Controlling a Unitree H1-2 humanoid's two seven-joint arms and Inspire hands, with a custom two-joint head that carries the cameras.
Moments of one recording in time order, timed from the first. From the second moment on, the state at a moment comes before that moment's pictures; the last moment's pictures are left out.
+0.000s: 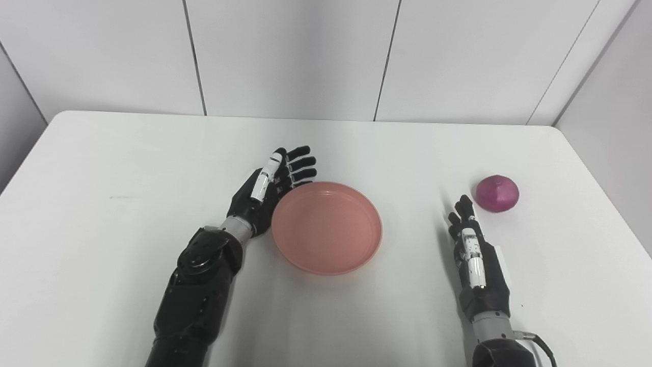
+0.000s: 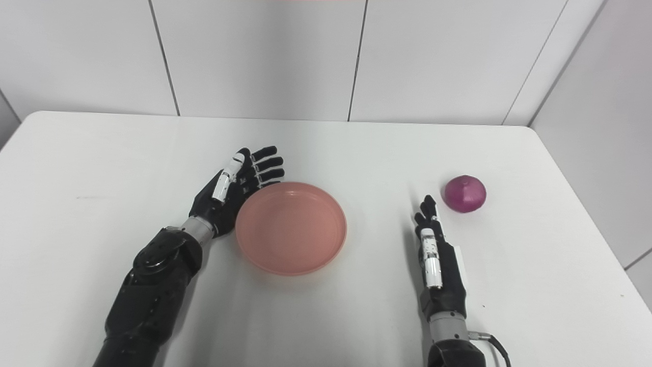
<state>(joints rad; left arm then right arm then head) -0.44 -0.04 -0.01 0.37 -0.24 0.18 -0.28 0.08 -0.06 -0.07 -0.20 0.07 0.12 -0.01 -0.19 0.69</state>
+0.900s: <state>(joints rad) -0.43 -0.04 0.02 0.37 -0.24 0.17 -0.28 0.00 -0.21 -0.07 -0.37 -0.03 0.30 0.03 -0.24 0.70</state>
